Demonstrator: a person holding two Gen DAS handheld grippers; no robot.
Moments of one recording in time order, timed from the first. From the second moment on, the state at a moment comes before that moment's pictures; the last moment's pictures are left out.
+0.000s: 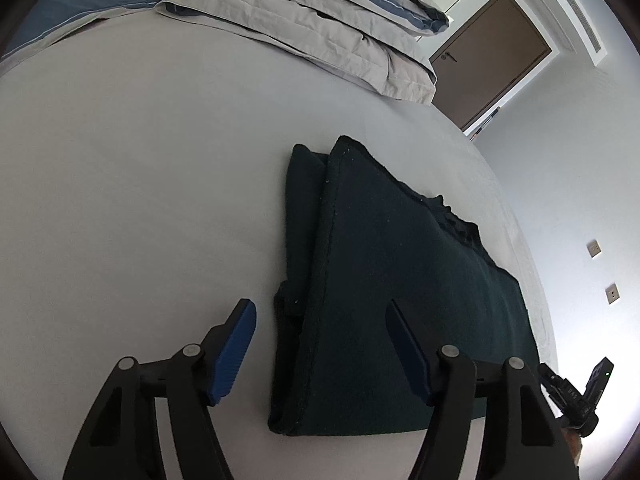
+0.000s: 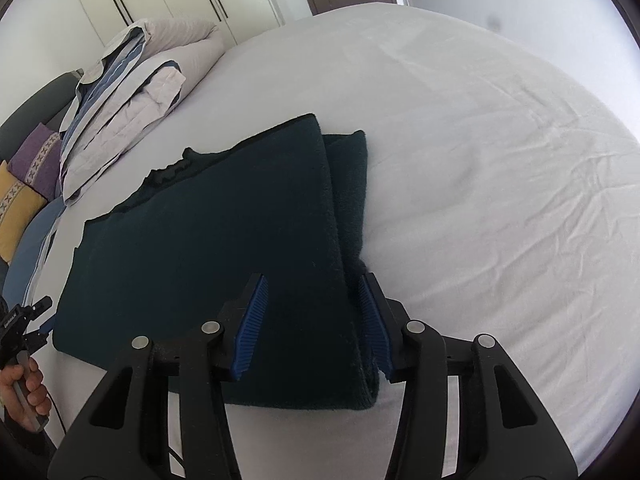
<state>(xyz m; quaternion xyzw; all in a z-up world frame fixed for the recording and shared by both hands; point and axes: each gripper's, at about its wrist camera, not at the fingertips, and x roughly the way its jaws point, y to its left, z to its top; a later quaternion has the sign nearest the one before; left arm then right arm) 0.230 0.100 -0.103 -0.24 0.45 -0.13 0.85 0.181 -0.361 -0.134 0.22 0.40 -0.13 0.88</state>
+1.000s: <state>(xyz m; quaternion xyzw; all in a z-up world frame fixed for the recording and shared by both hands) 0.211 -0.035 -0.111 0.01 0.43 -0.16 0.89 0.151 -0.312 -0.206 0.48 0.36 0.07 0.80</state>
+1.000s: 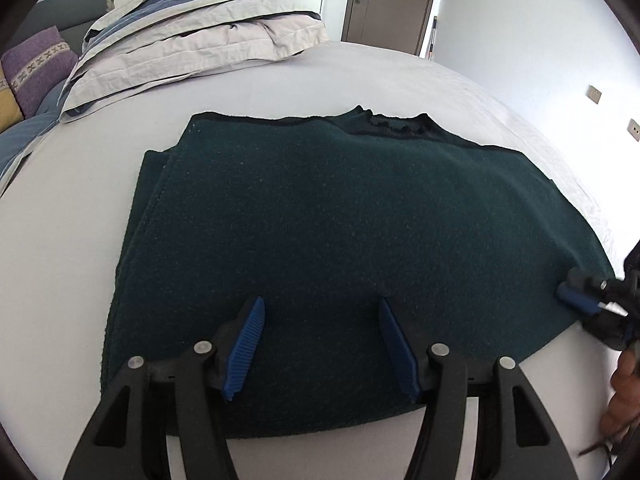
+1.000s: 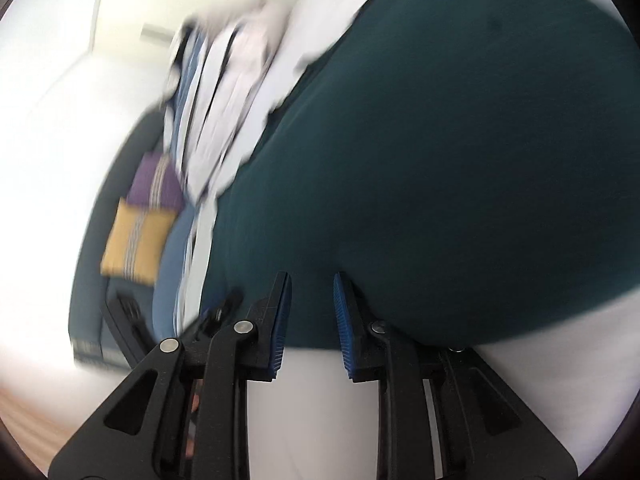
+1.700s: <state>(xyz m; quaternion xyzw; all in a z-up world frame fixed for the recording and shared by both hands) 0.206 -0.037 -0.114 0.01 0.43 -0.16 0.89 0.159 -0.263 -0.154 0.45 0.36 0.11 0.81</state>
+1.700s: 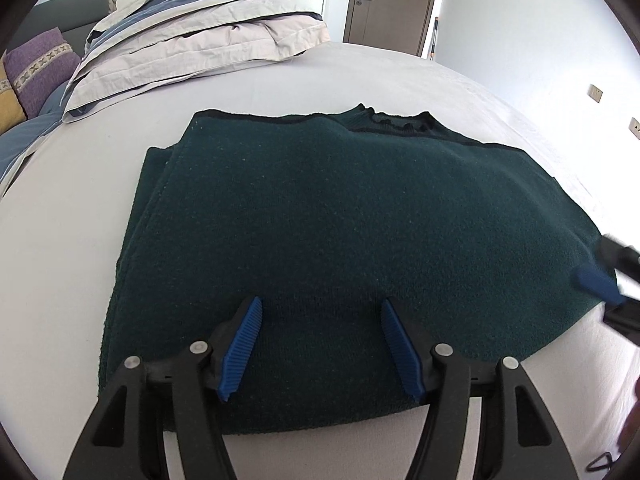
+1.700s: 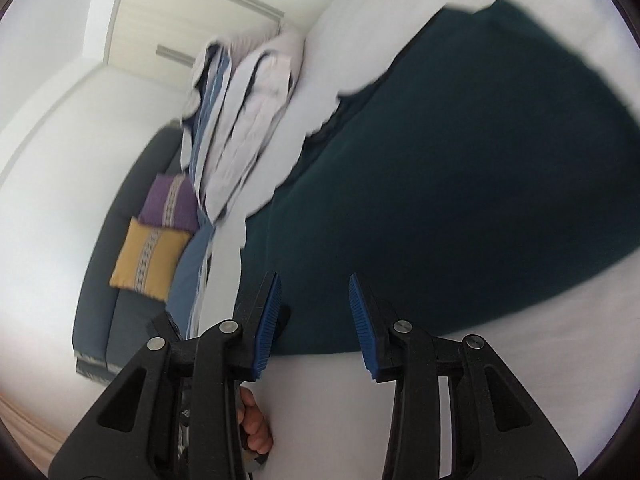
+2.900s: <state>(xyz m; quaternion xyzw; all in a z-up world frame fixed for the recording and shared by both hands) 0.217 0.002 -0.086 -0.18 0.44 -0.25 0.85 0.173 -0.305 -0.170 0.49 0.33 0.09 0.80</state>
